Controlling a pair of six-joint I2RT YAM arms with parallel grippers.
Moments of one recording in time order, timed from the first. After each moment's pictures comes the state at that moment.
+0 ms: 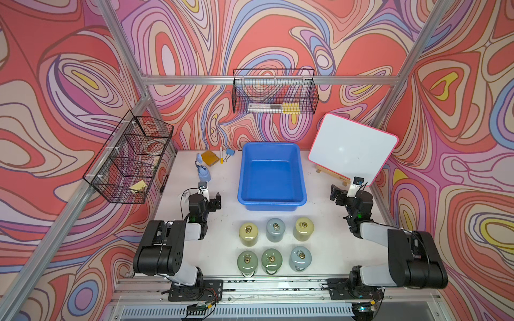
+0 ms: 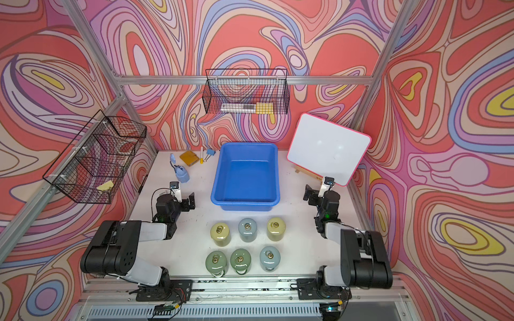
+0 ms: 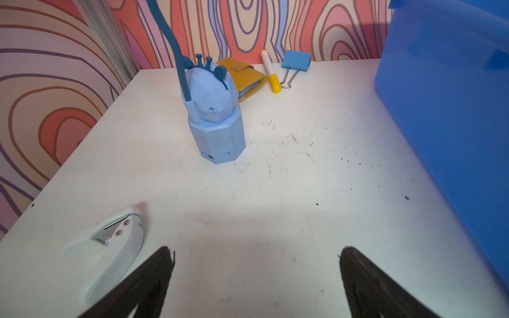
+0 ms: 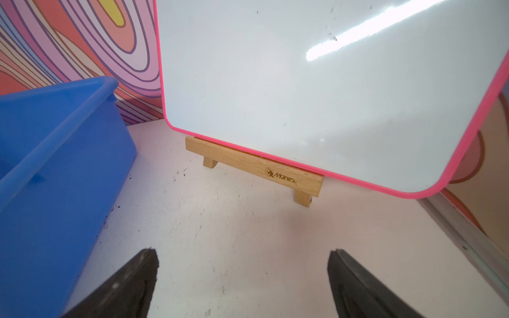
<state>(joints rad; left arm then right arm) 0.00 1.54 0.38 0.77 -0.04 0.03 -0.10 1.47 0.41 0.74 -0.03 0.11</state>
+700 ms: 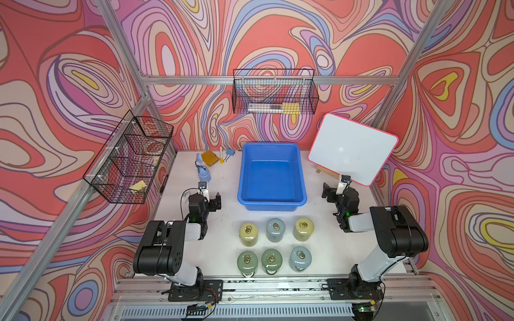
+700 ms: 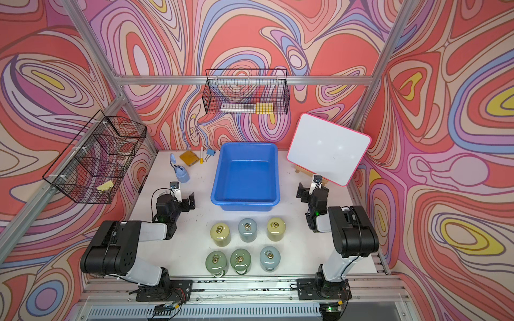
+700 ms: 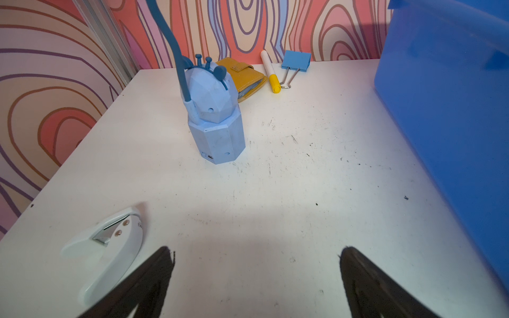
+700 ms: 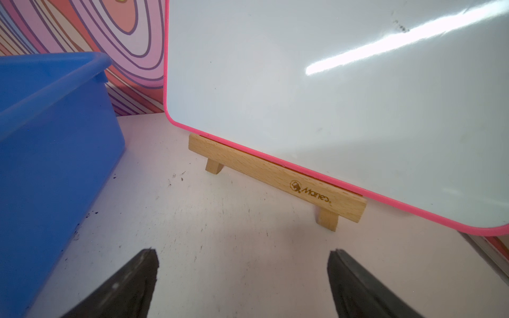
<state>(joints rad) 0.00 1.54 0.38 0.77 -0.04 0.03 0.01 1.69 0.47 0.95 0.11 0.04</state>
